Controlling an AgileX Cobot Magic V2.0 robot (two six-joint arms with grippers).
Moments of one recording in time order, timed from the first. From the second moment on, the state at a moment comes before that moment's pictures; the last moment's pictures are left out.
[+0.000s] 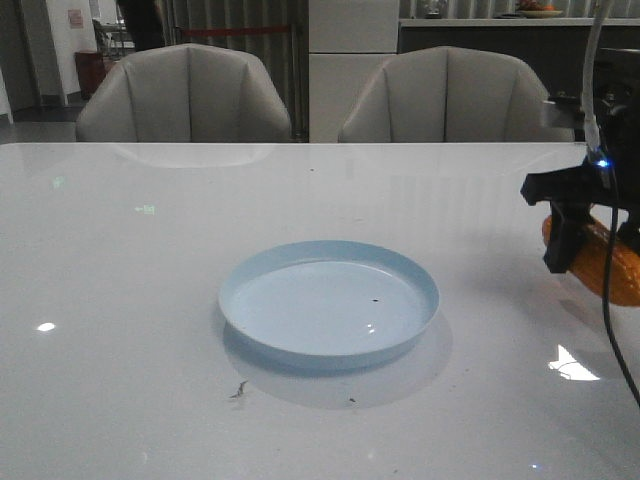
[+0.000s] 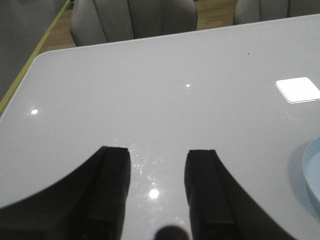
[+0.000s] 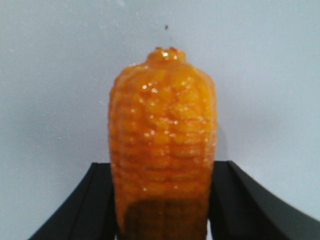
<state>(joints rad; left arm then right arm) -0.11 0.76 -0.57 -0.06 0.22 0.20 0.05 1.87 -1.23 0.09 0.64 -0.03</state>
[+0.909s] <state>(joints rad) -0.11 0.76 -0.57 -0.06 0.22 0.20 0.55 2.01 -1.46 0.10 0.71 -0.06</state>
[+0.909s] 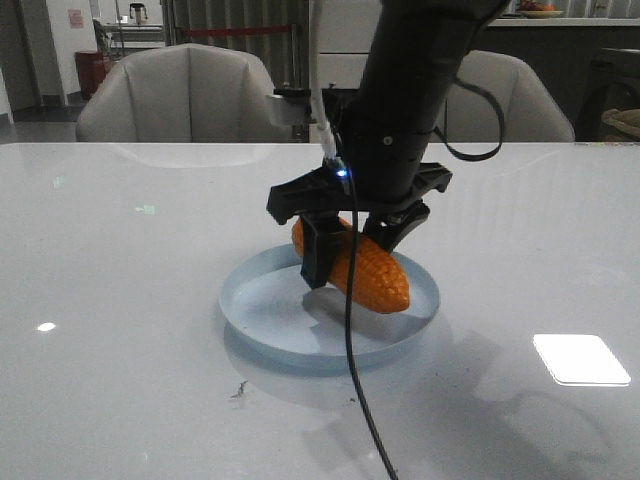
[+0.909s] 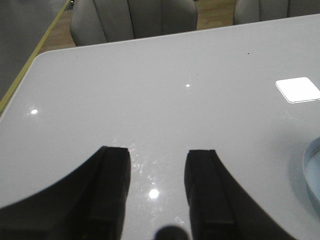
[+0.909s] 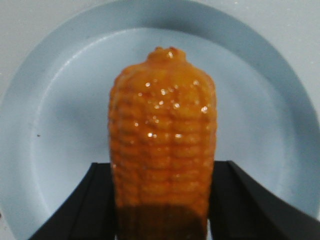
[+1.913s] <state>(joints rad) -0.11 0.76 -0.57 -0.06 0.22 0.20 0.44 1.70 -1.64 -0.01 0.91 0.01</state>
